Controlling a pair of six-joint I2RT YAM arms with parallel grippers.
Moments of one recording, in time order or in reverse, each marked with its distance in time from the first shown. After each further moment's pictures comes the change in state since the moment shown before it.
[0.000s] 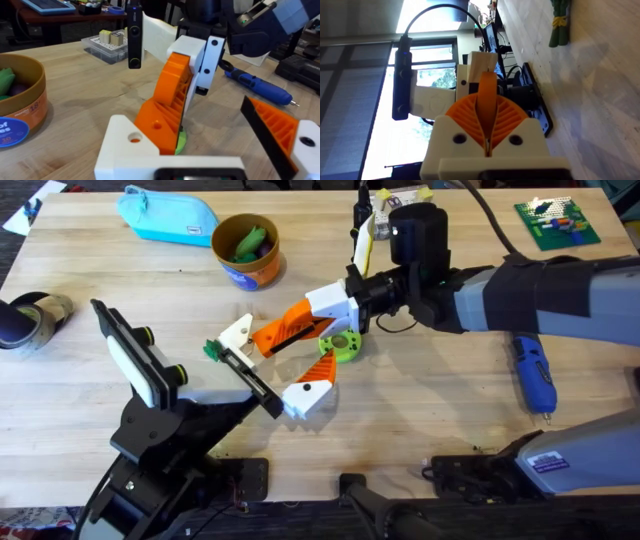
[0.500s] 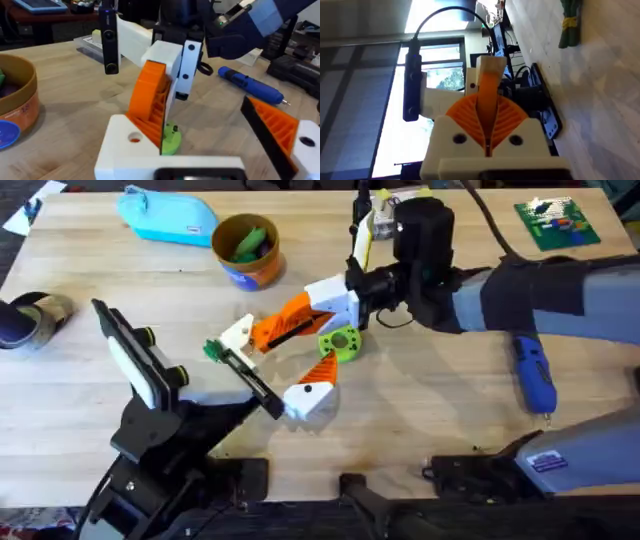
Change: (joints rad) left arm 0.002 0.006 0.004 0.002 0.004 0.004; right arm -0.005 0.011 -0.004 0.139 -0.023 0.138
